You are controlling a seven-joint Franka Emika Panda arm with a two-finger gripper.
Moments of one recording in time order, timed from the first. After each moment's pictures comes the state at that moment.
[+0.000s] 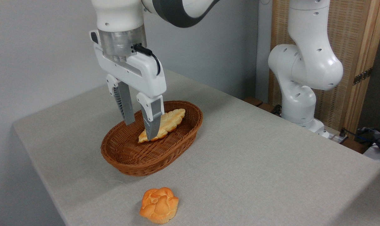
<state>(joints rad) -0.08 0.02 0.01 -1.73 -0.09 1.79 0.64</state>
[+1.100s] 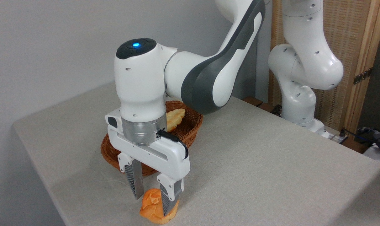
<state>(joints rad) -0.06 0.18 0.14 -1.89 -0.08 2.19 0.64</state>
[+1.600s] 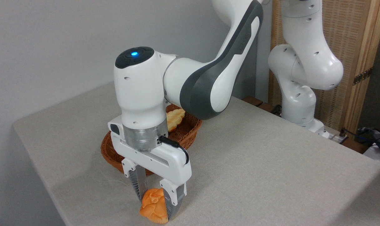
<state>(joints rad) -0.06 0.20 0.14 -1.90 -0.05 2.19 0.64</state>
